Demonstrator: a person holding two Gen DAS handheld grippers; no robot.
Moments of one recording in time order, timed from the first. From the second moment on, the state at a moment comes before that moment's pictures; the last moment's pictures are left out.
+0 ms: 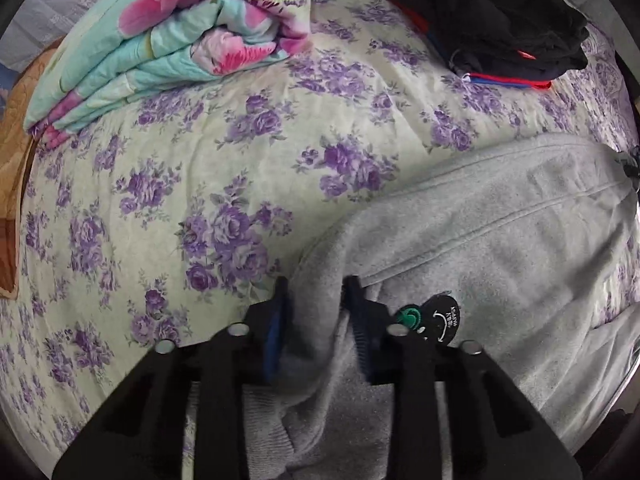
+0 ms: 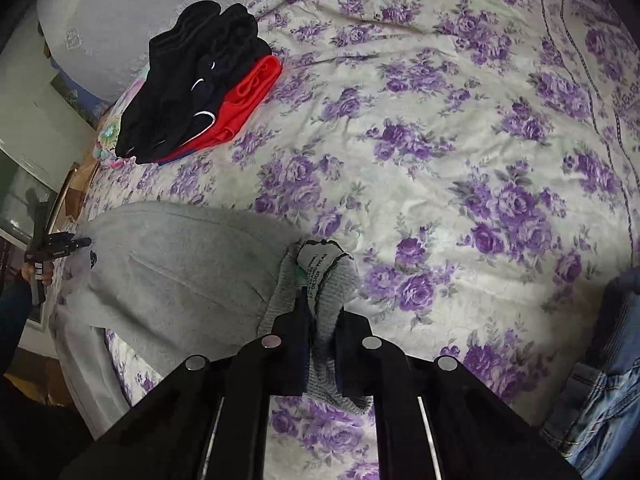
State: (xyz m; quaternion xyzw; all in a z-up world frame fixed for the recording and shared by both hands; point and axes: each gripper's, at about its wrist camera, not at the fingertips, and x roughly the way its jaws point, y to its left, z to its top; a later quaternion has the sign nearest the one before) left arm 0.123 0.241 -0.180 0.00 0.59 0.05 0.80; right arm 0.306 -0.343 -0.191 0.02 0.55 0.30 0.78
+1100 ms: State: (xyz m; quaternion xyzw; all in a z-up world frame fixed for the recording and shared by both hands) left arm -0.014 0.175 -0.082 0.17 0.46 0.03 0.87; right arm 0.139 -0.386 -0.080 0.05 0.39 0.29 0.87
